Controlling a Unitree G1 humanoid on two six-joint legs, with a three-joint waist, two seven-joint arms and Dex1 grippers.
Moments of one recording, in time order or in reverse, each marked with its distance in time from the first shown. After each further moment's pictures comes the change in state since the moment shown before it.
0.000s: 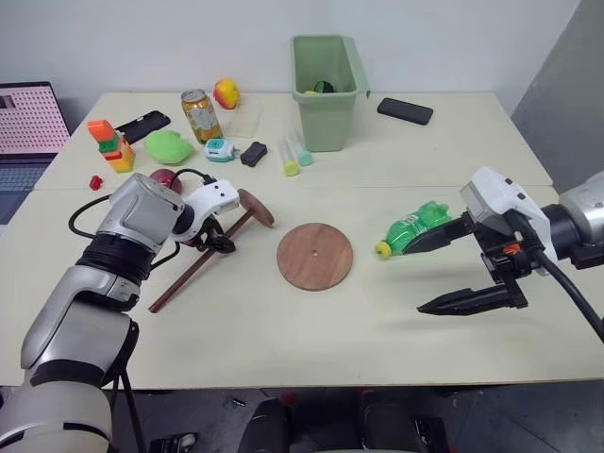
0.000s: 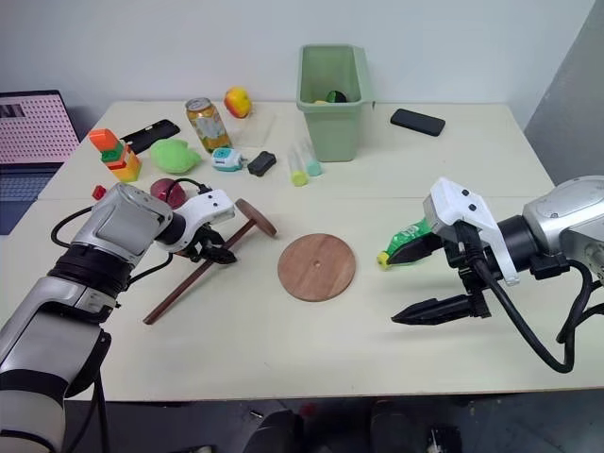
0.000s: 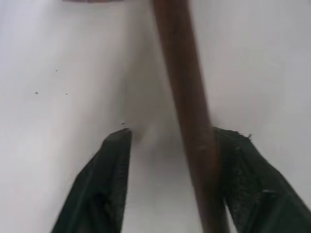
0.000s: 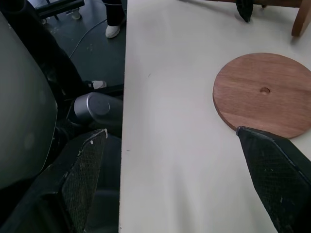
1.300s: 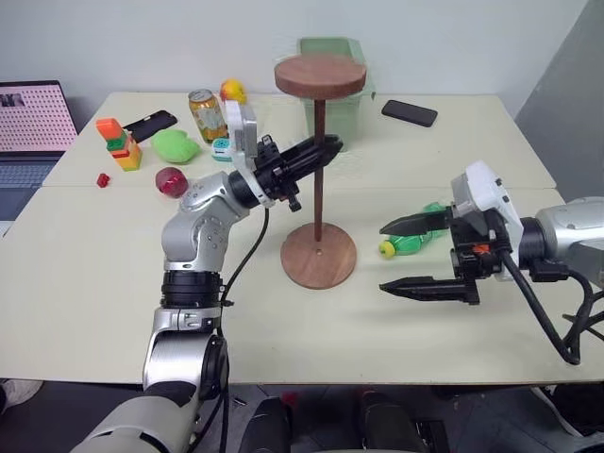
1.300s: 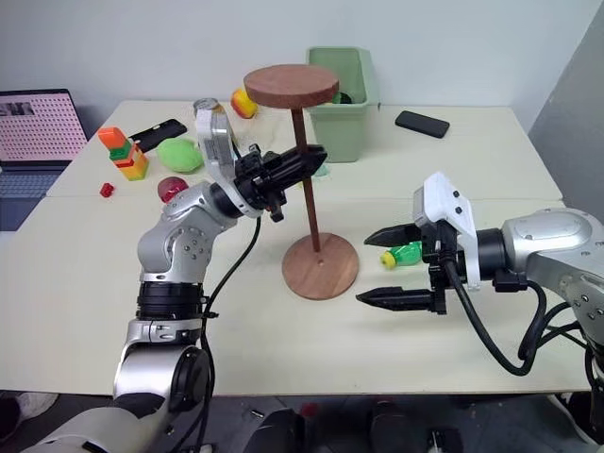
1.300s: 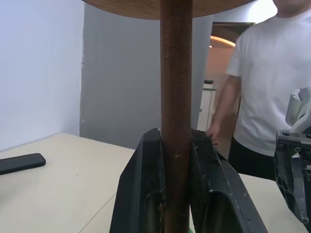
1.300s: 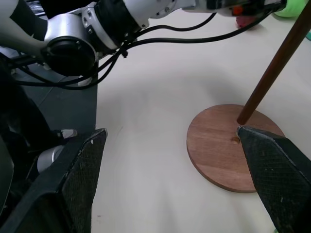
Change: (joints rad) left arm 0.215 -0.536 0.578 -0.369 -0.638 -0.391 0.106; right arm 0.146 0.205 -0.139 -0.088 0.090 -0.009 -0.330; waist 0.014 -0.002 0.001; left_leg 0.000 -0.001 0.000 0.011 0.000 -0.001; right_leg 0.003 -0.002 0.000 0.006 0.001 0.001
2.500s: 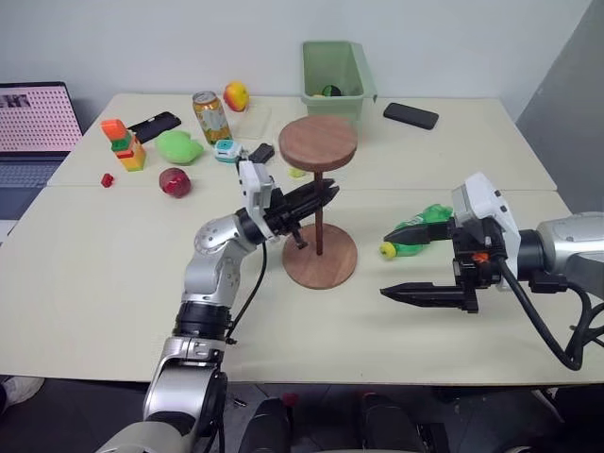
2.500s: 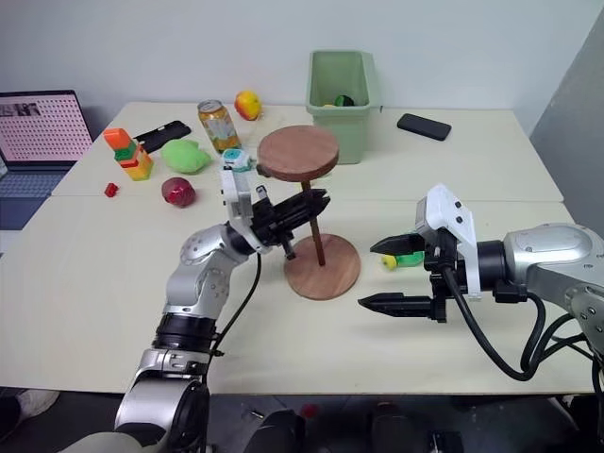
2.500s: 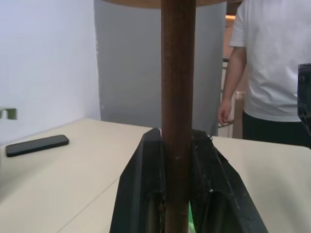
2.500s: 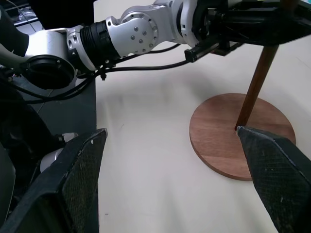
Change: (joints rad) left arm 0.154 -0.006 -0.070 0.064 0.068 -0.278 0.044; right arm 0.062 -0.026 -0.018 -0.021 0.063 0.016 -0.068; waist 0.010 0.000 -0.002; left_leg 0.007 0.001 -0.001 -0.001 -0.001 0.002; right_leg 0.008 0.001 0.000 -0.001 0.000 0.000
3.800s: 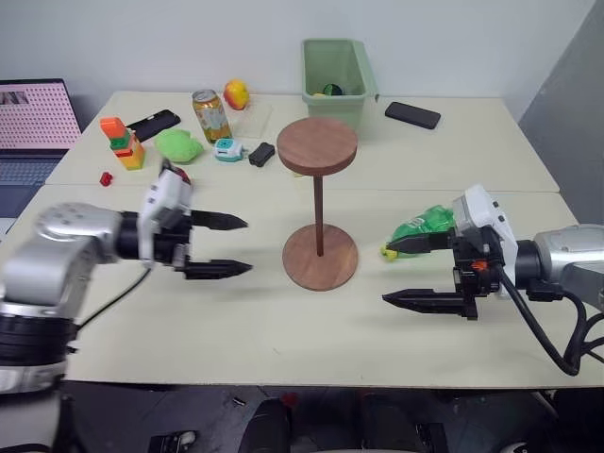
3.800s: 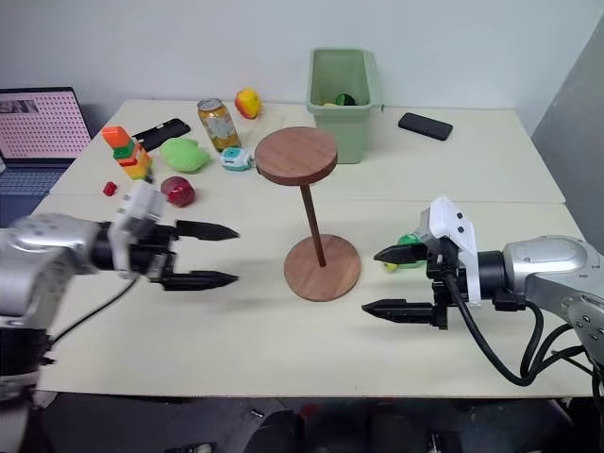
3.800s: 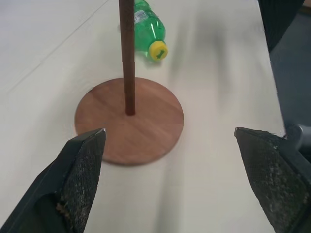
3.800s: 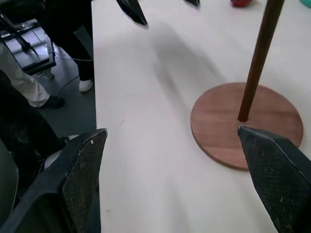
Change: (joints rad) left arm 0.135 0.765 0.068 -0.314 -0.112 0.466 -0.373; right arm 0.080 -0.003 -0.005 0.031 -0.037 -0.044 0.027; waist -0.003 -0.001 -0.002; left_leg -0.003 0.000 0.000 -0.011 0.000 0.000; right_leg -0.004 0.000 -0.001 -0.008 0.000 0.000
